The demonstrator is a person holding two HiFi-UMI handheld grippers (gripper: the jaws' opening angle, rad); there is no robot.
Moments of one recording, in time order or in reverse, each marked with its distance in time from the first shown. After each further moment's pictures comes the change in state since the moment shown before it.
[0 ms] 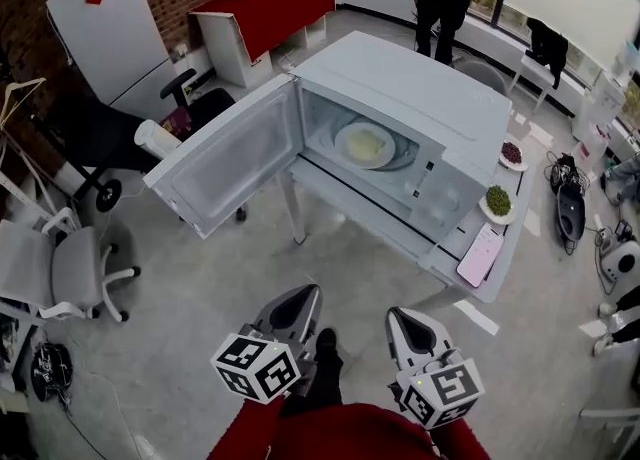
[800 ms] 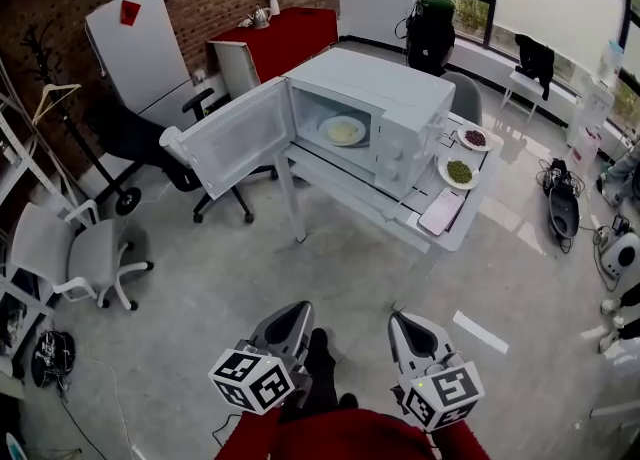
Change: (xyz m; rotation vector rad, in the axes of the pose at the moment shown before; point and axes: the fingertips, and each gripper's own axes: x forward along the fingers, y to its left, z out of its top) left arm -0.121 -0.128 -0.091 0.053 -0.076 0.042; right arm -0.179 0.022 -0.052 -0.034 -0.097 0.031
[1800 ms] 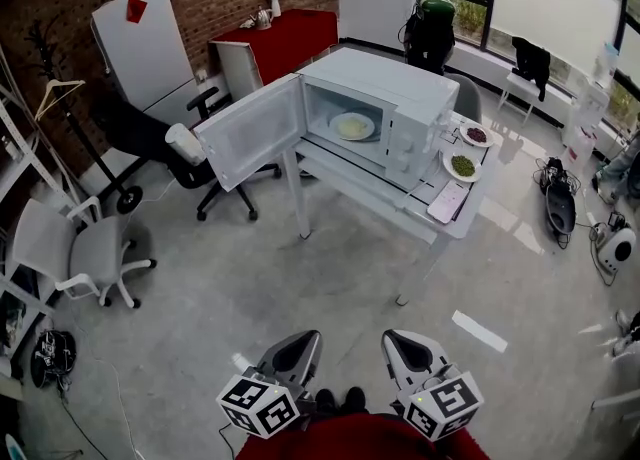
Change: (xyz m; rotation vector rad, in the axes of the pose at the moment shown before) left arm -0.075 -0.005 -0.042 -0.030 0.040 -0.052; right arm -0.021 0.072 -0.030 -0.007 0.038 0.091
